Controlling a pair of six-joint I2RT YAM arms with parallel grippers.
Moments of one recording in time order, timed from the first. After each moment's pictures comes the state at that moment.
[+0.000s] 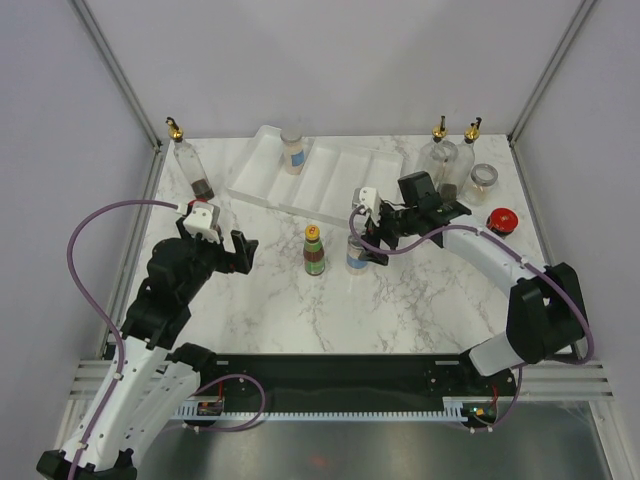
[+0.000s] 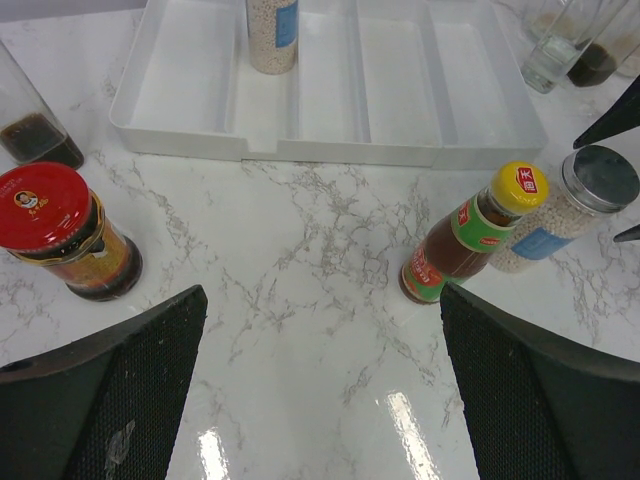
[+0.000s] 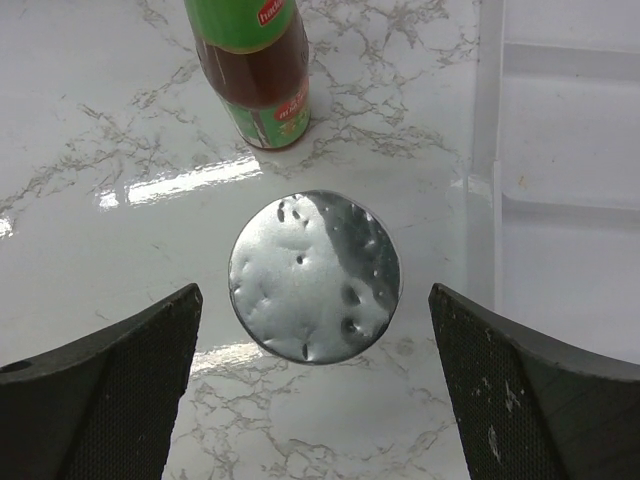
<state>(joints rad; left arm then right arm) -0.34 0.57 0.70 -0.37 0.02 -0.10 0.42 1.47 1.07 -0.45 -0.69 -0.68</state>
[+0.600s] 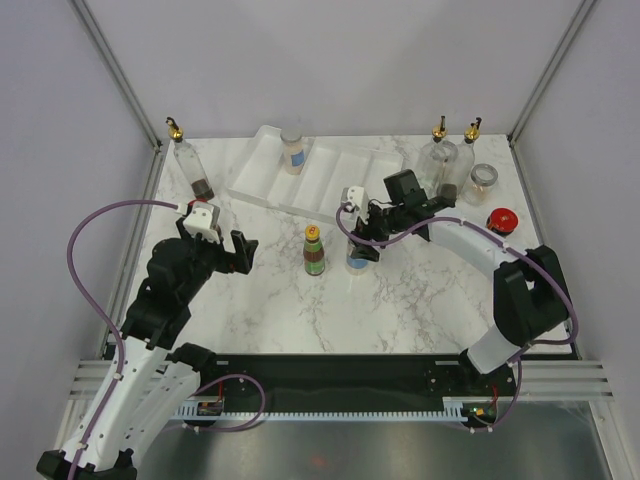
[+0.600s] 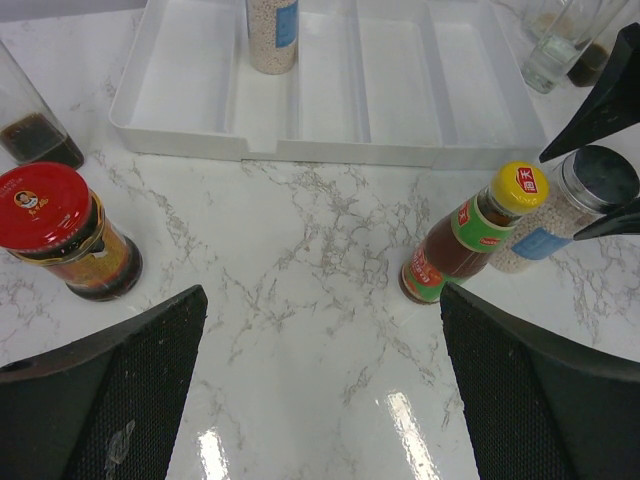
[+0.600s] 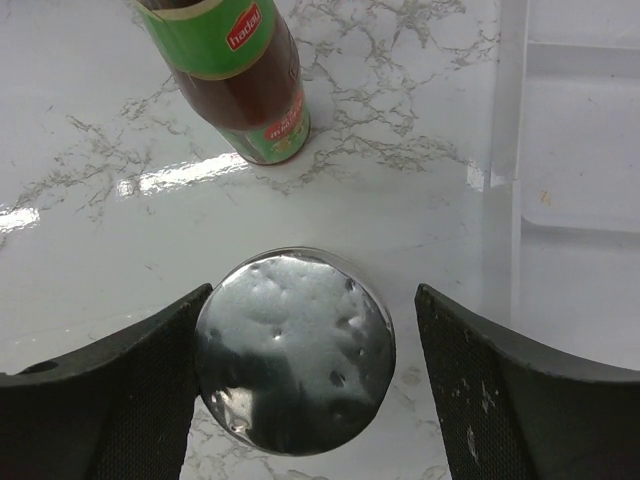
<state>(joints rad) -0.34 0.57 0.70 -0.37 0.02 -0.10 0.46 1.61 1.15 -0.44 -0.66 -0.64</state>
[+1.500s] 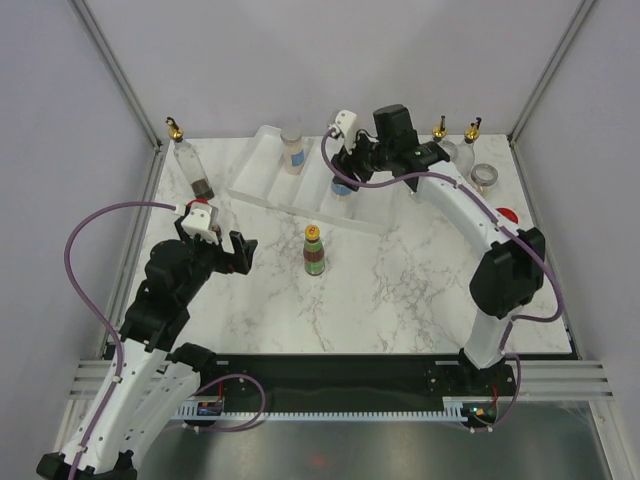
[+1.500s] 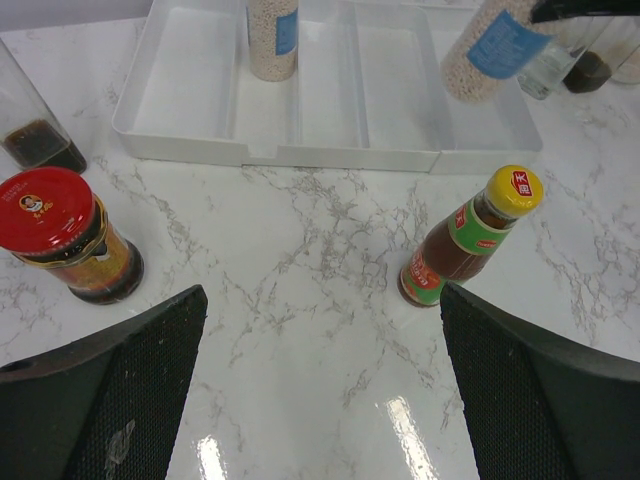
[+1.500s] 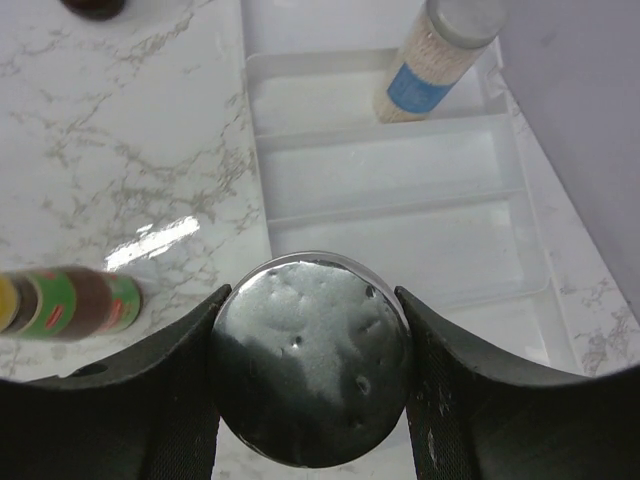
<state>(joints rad) -0.34 0.56 0.70 -0.37 0.02 -0.10 0.47 1.78 1.70 -0.52 -0.45 -0.49</state>
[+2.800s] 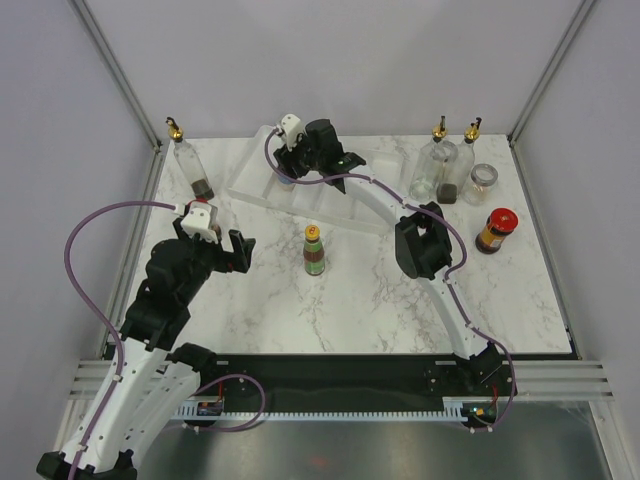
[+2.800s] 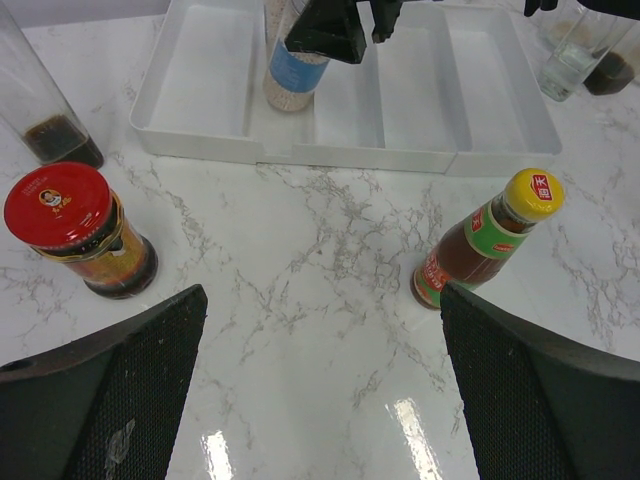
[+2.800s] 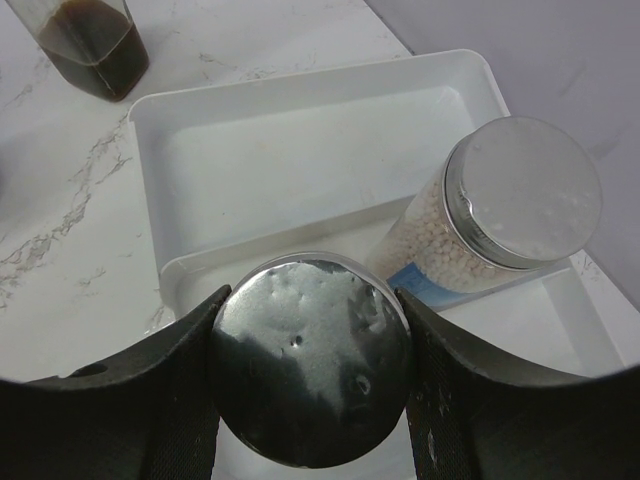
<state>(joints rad) -0.34 0.56 0.70 -0.37 -0.01 -0.10 0.61 2.51 2.32 -0.19 -0.25 -0.24</state>
